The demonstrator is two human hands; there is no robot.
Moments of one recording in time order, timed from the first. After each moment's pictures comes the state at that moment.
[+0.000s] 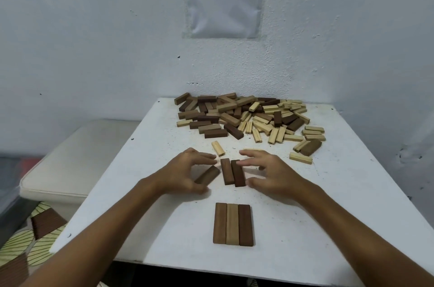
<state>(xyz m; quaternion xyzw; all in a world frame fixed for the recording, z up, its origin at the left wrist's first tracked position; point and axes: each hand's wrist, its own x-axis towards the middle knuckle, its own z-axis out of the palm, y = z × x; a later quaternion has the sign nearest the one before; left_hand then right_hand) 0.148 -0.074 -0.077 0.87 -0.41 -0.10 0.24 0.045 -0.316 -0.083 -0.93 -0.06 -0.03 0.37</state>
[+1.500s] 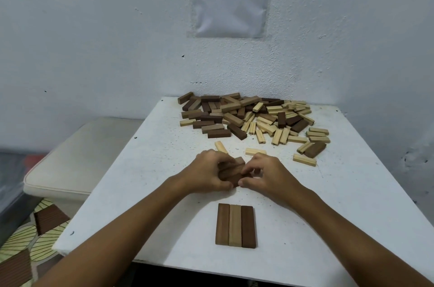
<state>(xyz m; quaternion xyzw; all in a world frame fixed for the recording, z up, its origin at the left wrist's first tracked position) 0.126 -0.118 -0.069 0.87 -0.41 -0.07 0.26 0.047 -0.298 -0.084 -0.93 -0.03 -0.08 0.35</state>
